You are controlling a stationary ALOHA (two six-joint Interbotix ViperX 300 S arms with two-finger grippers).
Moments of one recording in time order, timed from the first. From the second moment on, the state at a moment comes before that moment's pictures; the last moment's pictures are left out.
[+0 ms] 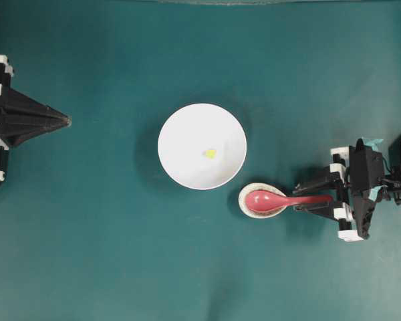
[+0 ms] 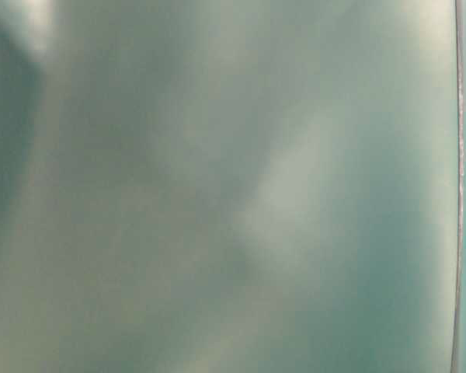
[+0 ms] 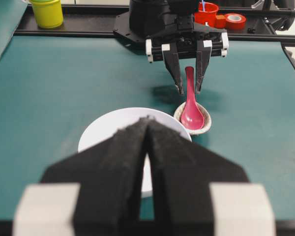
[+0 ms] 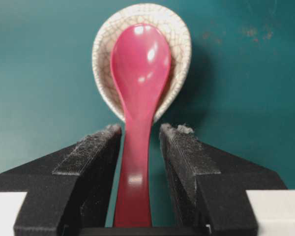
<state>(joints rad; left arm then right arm) 0.02 -0.99 1.17 0.01 -0.14 0.00 0.42 -0.01 1.32 0.45 -0.88 0.07</state>
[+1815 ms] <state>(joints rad) 0.02 -0.98 1.17 0.01 -0.15 0.00 0.03 -0.41 0.96 0.45 -0.02 -0.19</state>
